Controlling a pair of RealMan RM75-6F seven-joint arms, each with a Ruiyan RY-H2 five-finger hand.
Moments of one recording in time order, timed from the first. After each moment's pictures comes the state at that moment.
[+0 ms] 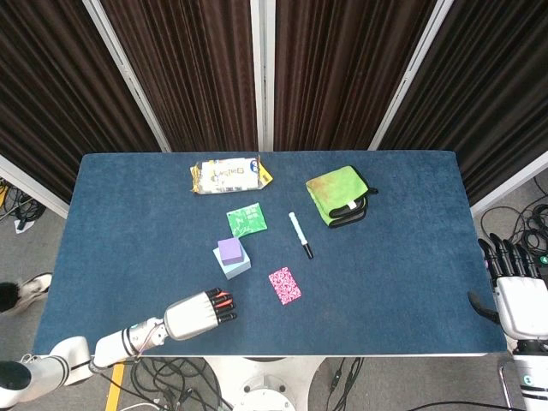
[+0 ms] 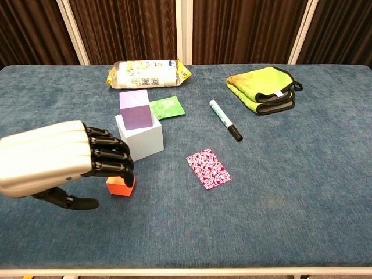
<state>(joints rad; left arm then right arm) -0.61 -1.72 0.18 -0.89 2.11 1.47 -0.05 0.09 -1.04 0.08 -1.70 -1.47 1.49 -0.13</state>
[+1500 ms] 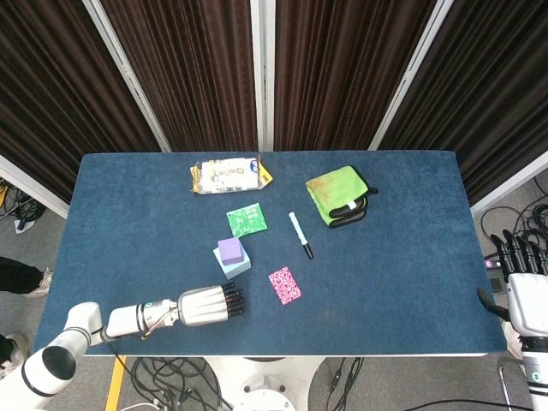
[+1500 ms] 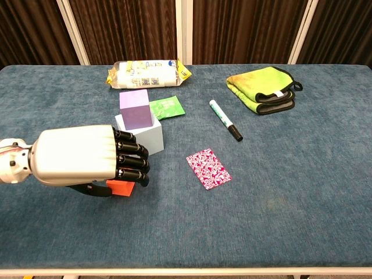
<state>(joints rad) -0.75 -1.89 0.29 -0.43 2.11 1.56 -0.12 0.08 -1.03 0.10 -1.69 -1.42 1.47 -0.11</state>
